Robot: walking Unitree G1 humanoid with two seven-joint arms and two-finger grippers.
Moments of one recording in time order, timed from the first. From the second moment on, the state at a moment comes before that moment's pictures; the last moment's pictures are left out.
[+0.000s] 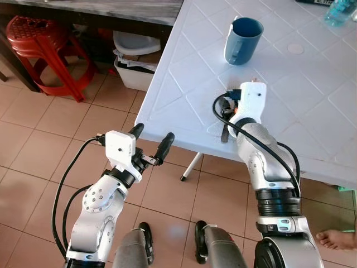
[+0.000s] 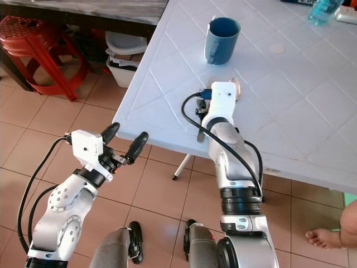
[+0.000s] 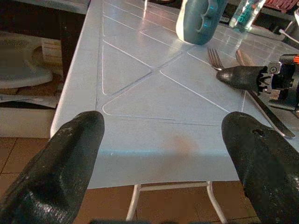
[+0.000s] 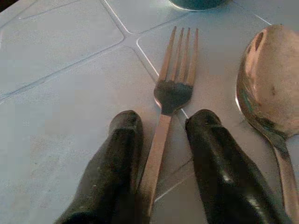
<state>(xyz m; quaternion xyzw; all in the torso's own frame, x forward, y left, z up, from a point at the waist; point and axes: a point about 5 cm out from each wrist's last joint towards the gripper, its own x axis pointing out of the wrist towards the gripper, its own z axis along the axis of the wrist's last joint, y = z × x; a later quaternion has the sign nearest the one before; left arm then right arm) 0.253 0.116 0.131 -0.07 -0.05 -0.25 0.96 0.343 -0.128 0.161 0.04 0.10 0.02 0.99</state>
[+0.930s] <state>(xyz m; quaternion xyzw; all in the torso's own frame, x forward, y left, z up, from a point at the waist) 0.261 0.124 0.124 -0.06 -0.03 -0.16 0.99 0.319 -0.138 0.151 0.10 0.08 -0.01 0.99</state>
